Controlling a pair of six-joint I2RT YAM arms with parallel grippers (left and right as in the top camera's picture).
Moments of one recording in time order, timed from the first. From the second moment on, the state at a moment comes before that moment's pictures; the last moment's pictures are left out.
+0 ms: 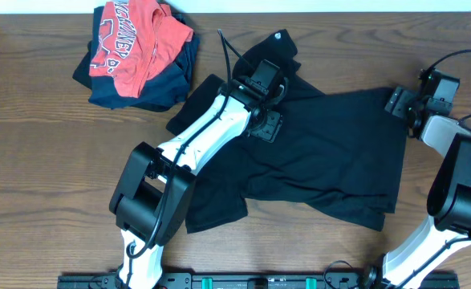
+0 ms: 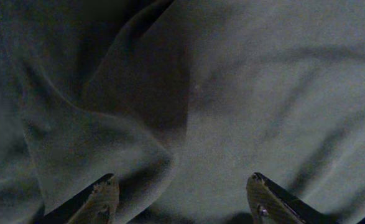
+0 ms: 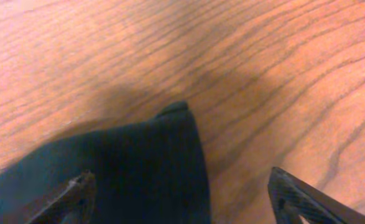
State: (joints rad) left arm -0.61 2.03 1.56 -0.79 0.08 -0.17; right arm -0.31 1.99 1.08 0.08 0.01 0.13
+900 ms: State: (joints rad) left arm -0.61 2.03 1.56 -0.78 0.03 -0.17; right arm -0.31 2.09 1.08 0.29 -0.01 0.33
